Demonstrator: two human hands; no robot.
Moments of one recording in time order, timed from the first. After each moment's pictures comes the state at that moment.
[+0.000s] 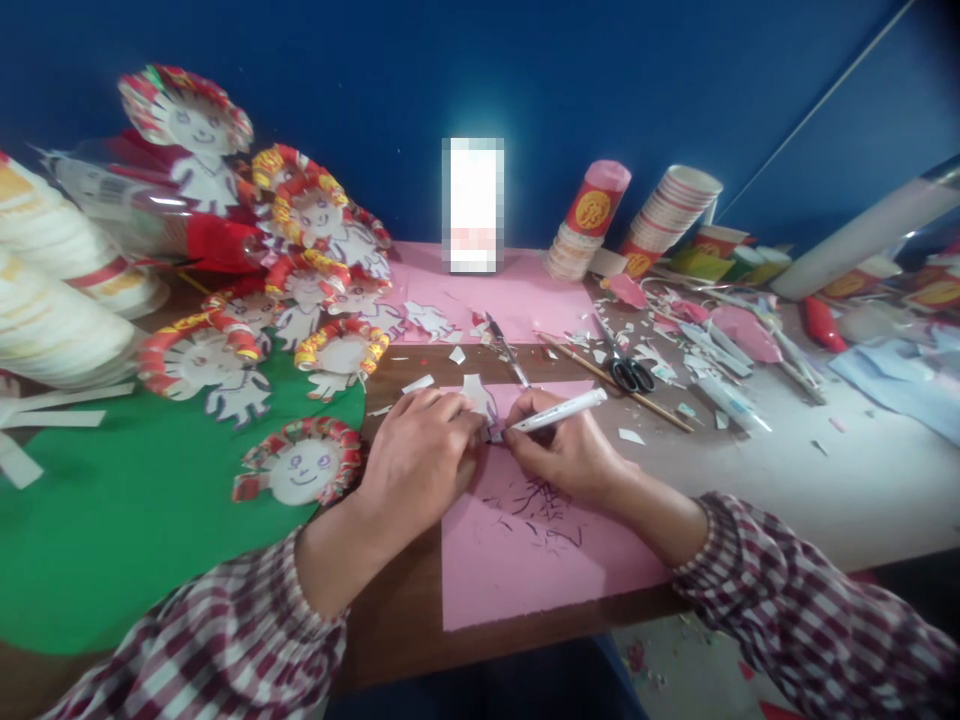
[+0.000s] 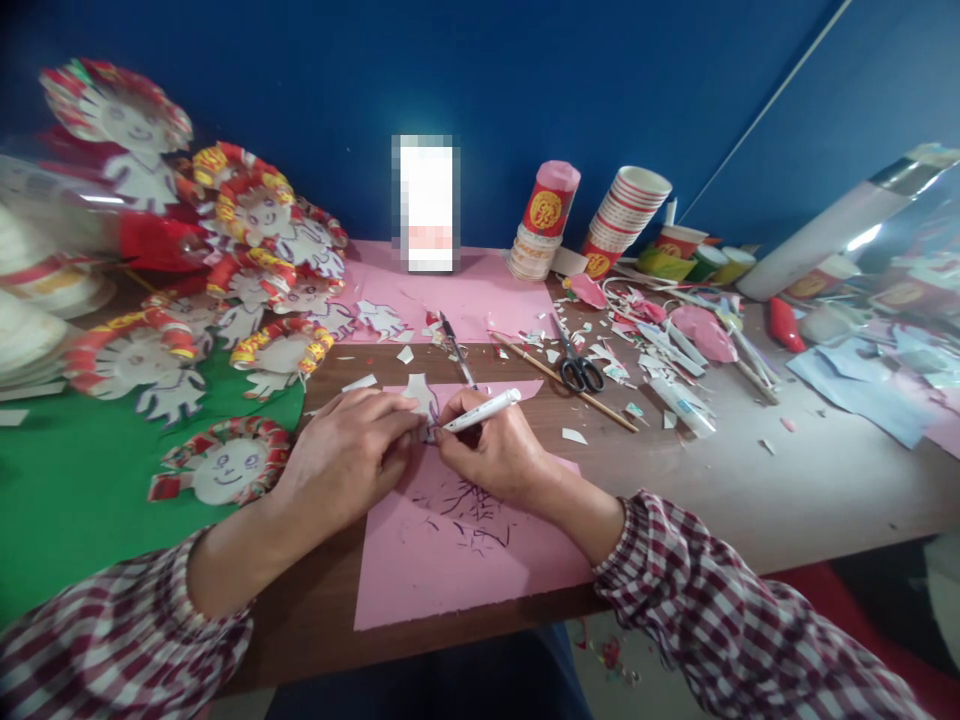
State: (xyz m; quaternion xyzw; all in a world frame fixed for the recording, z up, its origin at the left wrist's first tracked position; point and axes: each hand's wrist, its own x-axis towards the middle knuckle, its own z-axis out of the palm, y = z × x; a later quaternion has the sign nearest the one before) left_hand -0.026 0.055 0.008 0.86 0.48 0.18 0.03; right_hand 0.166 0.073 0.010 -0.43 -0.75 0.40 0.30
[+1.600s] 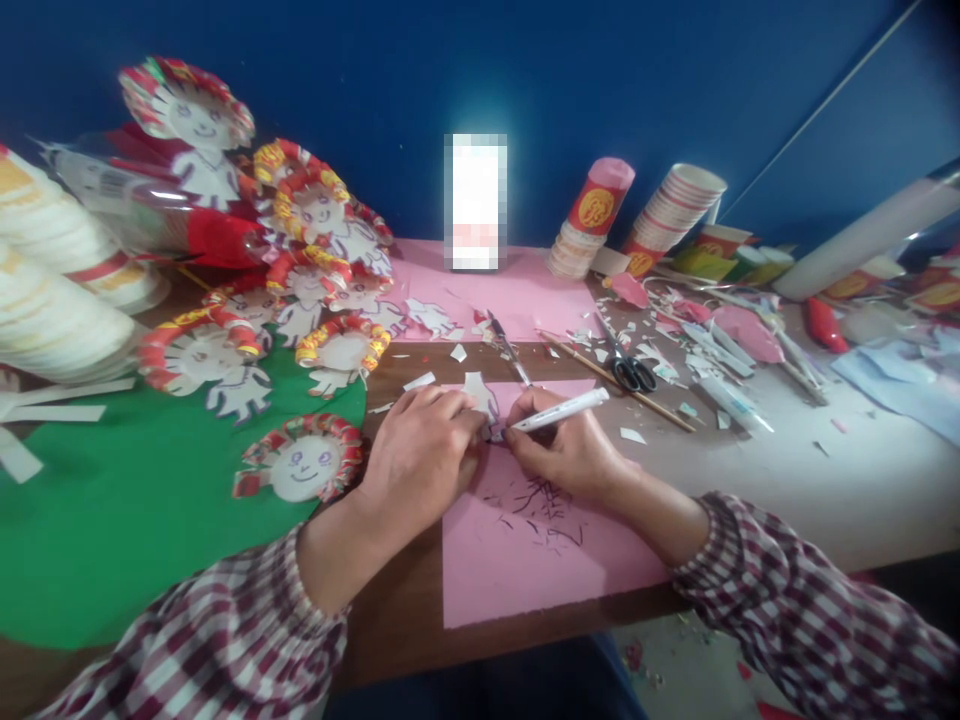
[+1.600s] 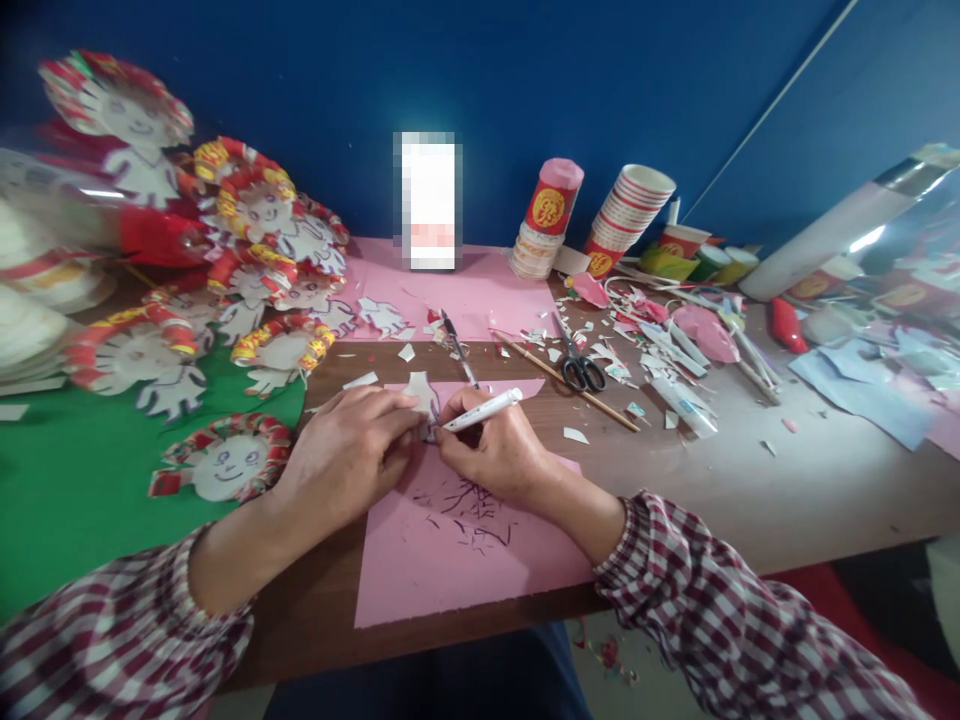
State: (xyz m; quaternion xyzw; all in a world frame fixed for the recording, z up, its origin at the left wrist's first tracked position) left_hand -0.026 0.055 0.009 0.86 0.48 0.18 0.04; right_hand 0.165 0.073 0.008 -0.43 -0.75 0.40 0.31
